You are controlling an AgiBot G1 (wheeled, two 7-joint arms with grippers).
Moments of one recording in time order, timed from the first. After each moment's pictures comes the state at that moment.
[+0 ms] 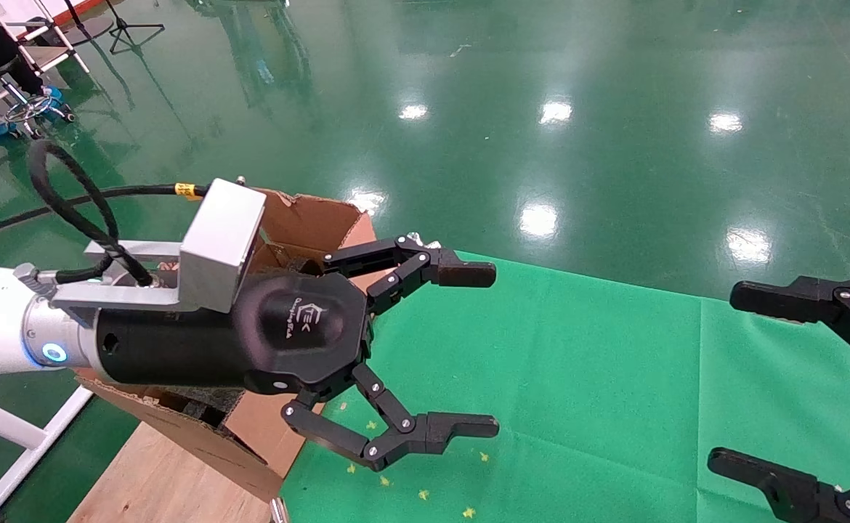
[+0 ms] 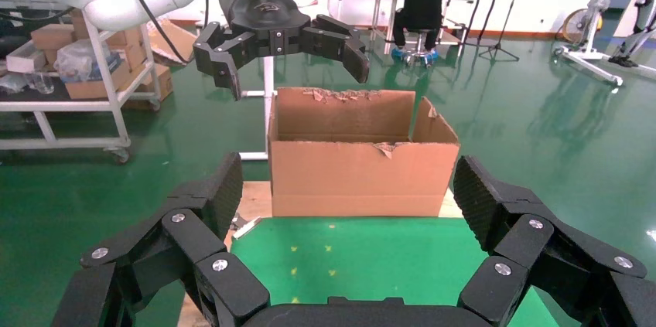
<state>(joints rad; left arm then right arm) -1.08 0.61 0.28 -1.28 0.73 1.49 -0.19 1.09 -0.59 -0.34 1.26 -0.69 -1.47 0.15</state>
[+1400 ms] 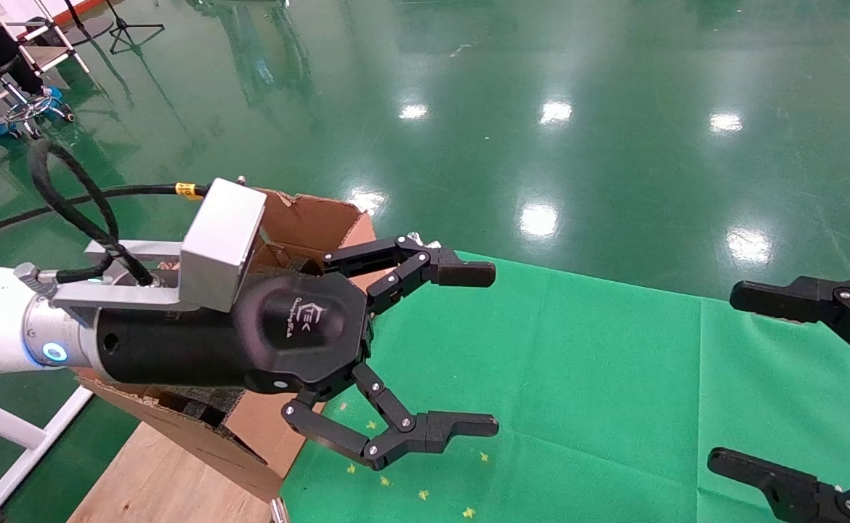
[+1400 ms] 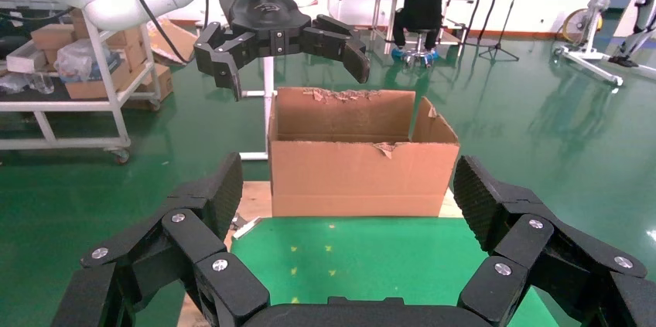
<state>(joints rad) -1.08 0.61 0.28 -1.28 0.73 1.49 -0.19 1.09 -0.59 -0.34 1.26 -0.69 -1.47 0.15</state>
